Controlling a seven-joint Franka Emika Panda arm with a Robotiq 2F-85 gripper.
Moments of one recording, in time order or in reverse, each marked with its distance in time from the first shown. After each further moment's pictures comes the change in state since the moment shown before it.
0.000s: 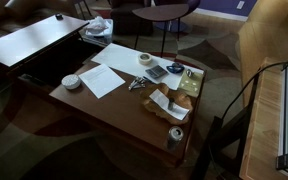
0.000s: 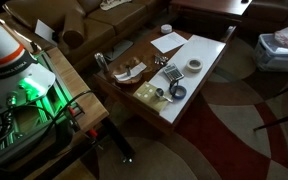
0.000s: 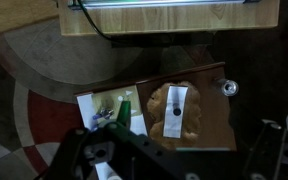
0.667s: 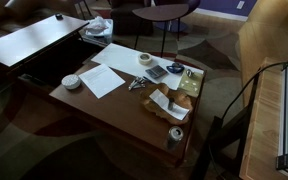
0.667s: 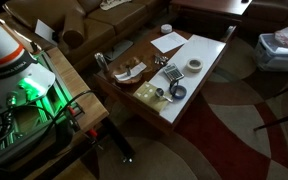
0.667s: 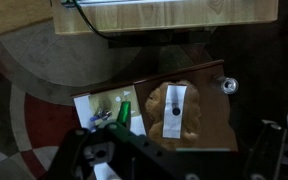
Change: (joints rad) arm 0.000 0.062 -0.001 -0.002 0.010 0.050 0.020
